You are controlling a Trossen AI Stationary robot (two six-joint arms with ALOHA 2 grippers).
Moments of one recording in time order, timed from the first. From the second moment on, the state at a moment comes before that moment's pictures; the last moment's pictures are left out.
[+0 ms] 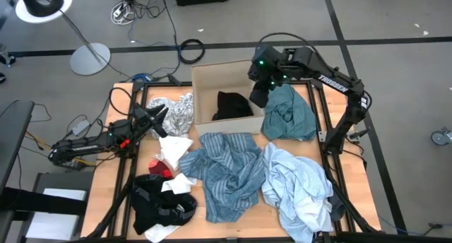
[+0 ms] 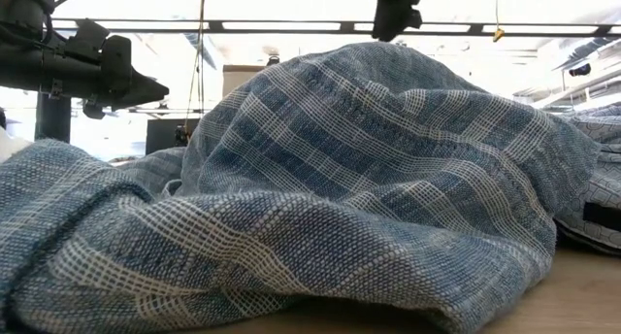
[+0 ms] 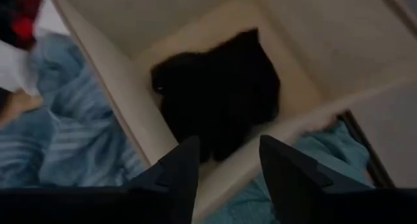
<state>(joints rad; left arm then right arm) 0.15 0.01 0.01 0.08 -0.63 -0.08 -0.37 1.69 2.03 -1.37 0.03 0.08</state>
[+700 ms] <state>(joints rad) 0.15 0.01 0.01 0.08 -0.63 -0.08 -0.36 1.18 1.39 -1.05 0.15 0.23</state>
